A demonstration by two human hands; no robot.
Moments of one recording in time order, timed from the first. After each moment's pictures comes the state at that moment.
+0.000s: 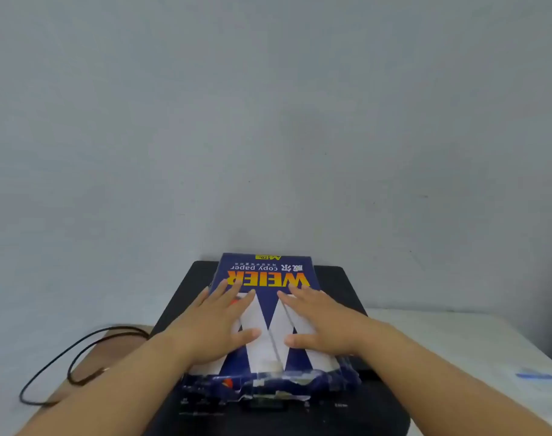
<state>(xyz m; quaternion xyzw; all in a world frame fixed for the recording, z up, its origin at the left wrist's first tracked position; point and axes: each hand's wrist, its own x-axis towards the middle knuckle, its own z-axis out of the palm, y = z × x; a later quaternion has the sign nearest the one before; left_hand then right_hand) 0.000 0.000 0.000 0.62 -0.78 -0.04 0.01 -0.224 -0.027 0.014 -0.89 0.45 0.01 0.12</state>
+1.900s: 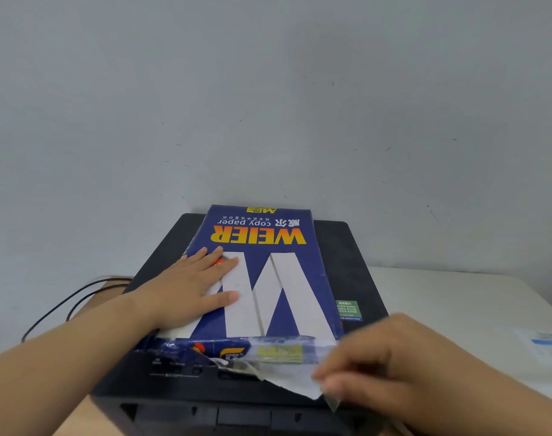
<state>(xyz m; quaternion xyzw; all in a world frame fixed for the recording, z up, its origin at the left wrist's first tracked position) 0.008 -0.019 -0.024 0.62 -0.78 -0.10 -0.03 -0.275 0.068 0.042 -0.86 0.38 -0.11 0.33</state>
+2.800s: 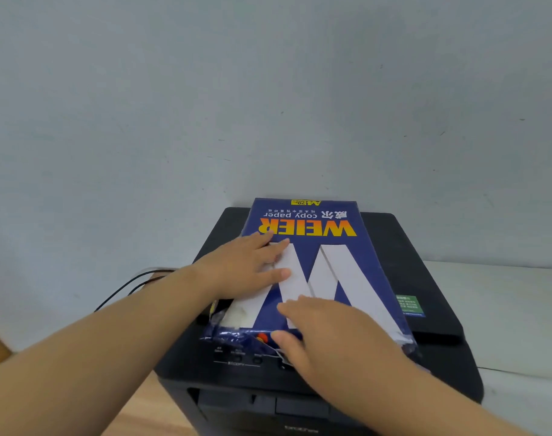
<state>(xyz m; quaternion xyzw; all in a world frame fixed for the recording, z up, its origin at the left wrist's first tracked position) 0.012 -0.033 -0.009 0.61 -0.79 -0.08 -0.03 -0.168 0.053 -0.006 -0.91 0.38 -0.16 0.08</state>
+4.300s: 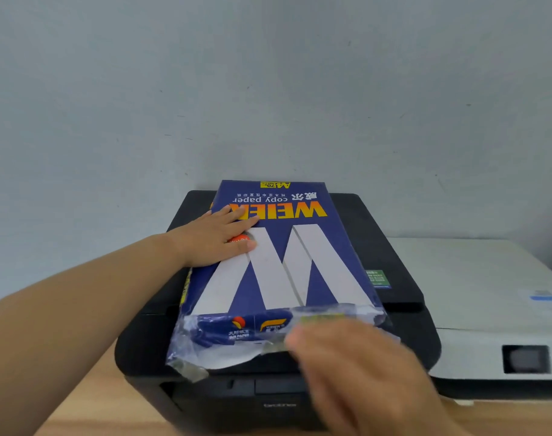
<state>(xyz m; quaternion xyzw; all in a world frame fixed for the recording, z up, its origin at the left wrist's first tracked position) 0.032 -0.075 -0.020 0.56 -0.82 -0.07 -0.05 -0.200 0.077 -0.063 -0.84 0.40 -0.35 -0.15</state>
